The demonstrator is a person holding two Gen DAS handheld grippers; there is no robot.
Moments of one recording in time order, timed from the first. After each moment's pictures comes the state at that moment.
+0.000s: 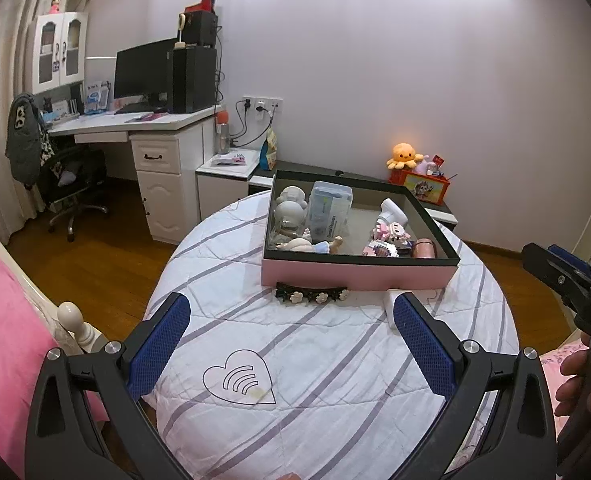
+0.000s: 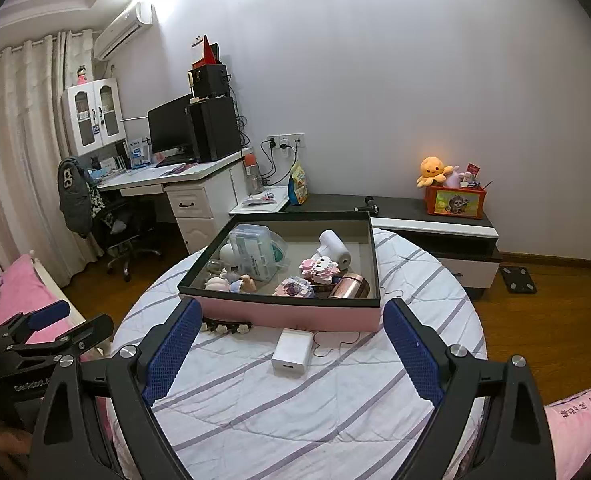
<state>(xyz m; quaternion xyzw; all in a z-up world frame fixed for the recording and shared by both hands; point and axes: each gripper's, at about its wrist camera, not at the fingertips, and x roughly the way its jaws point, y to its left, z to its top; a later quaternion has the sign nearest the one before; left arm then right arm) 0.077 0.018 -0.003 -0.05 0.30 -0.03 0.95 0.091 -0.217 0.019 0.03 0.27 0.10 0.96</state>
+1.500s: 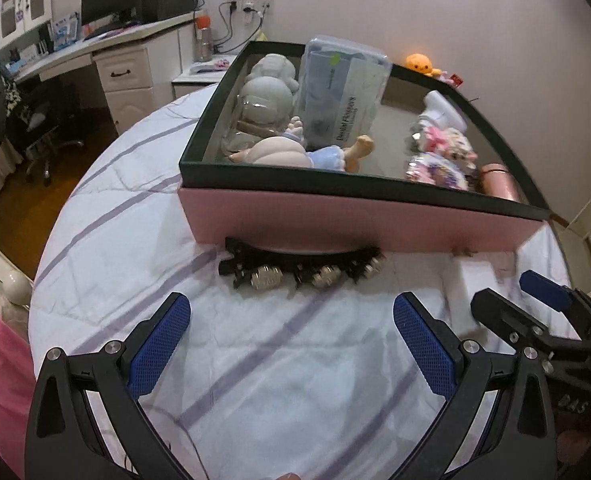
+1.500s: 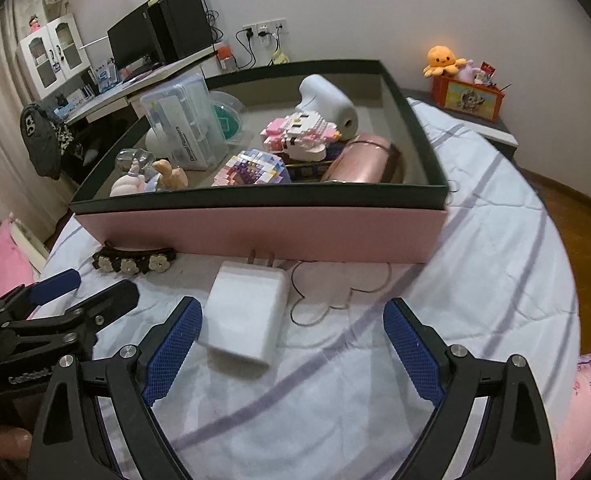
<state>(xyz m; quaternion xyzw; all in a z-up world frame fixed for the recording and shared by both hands) 0.218 -0.020 -0.121 -0.04 0.46 -0.04 0.88 0.208 -0.212 -0.113 0.04 0.46 0.10 0.88</state>
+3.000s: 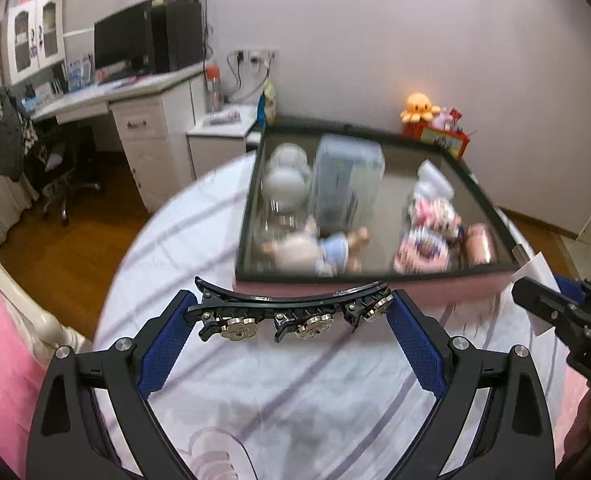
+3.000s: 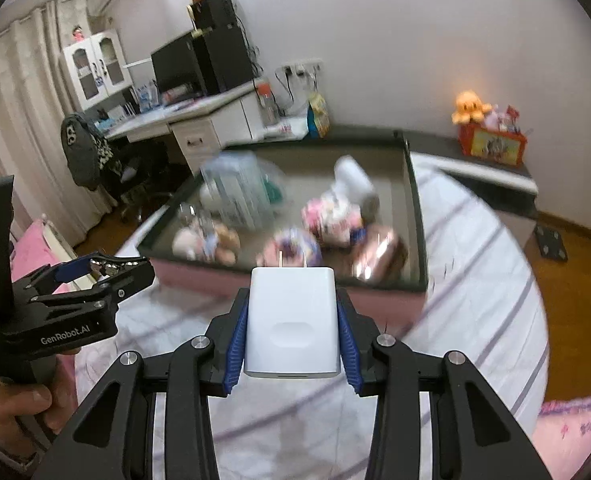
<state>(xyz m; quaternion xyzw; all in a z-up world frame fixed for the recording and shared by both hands) 0.208 -0.004 -0.052 -0.02 0.38 -0.03 0.93 0.196 -0.213 -0.040 0.03 0.38 0.16 0.91</state>
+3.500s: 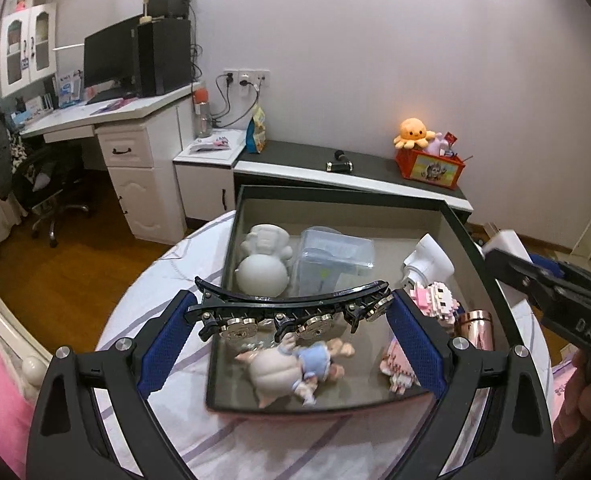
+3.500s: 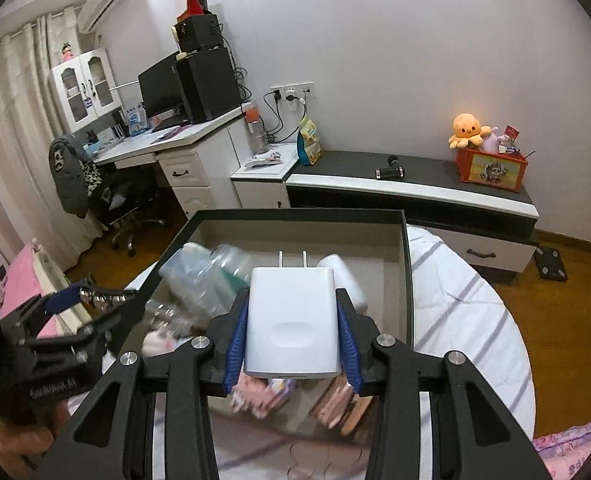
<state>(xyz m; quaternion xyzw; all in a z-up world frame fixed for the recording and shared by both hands) 0.283 -0.021 -0.032 -0.03 0.36 -0.04 0.93 0.291 -0.216 -0.025 0.04 0.36 0.14 0.92</state>
